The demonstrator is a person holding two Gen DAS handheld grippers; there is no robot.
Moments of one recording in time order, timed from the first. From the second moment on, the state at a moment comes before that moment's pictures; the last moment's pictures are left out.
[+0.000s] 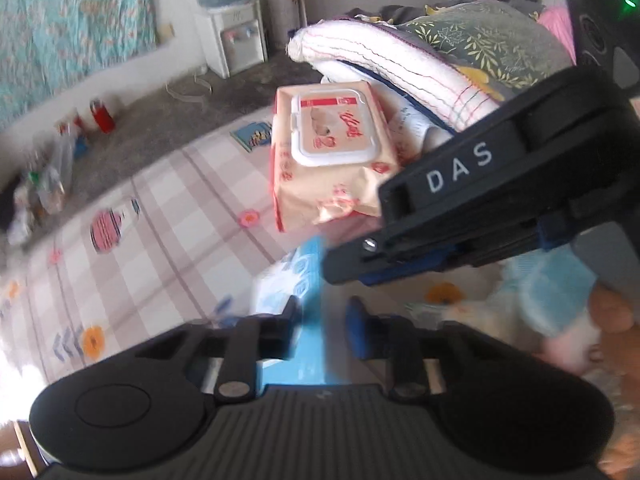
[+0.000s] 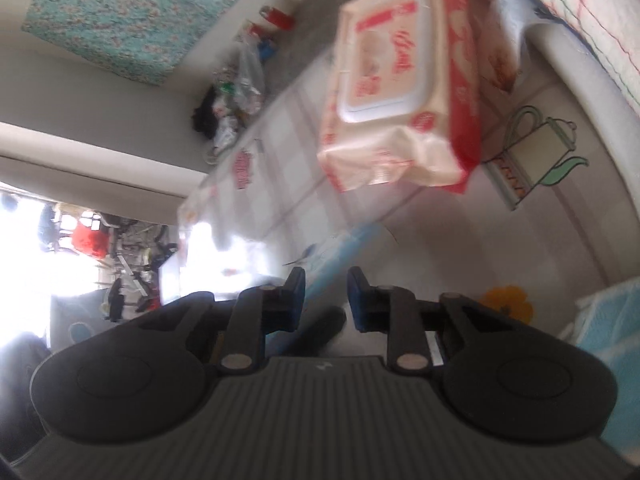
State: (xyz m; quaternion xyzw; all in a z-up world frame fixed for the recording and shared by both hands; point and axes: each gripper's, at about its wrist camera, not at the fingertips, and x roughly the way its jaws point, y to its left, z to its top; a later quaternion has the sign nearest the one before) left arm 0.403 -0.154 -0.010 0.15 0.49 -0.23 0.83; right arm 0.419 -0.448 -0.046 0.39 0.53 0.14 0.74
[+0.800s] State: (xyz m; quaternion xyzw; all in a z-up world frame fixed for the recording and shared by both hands) left arm 0.464 -0.104 -0.064 0.07 0.56 -0.19 0.80; right arm 0.419 -0.460 -0.096 0.37 0.58 0.07 0.72
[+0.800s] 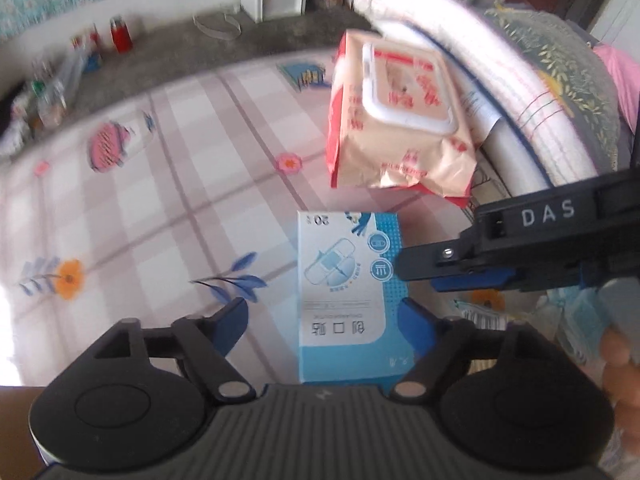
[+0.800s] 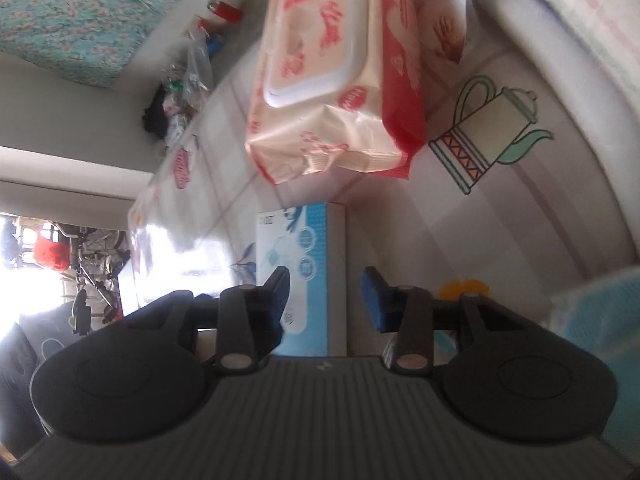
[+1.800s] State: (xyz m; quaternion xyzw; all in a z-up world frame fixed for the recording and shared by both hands) left arm 0.400 -0.088 0.045 0.04 0.49 -0.19 0.85; right arm 0.400 -0.435 0.003 0.37 0.50 0.14 0.77
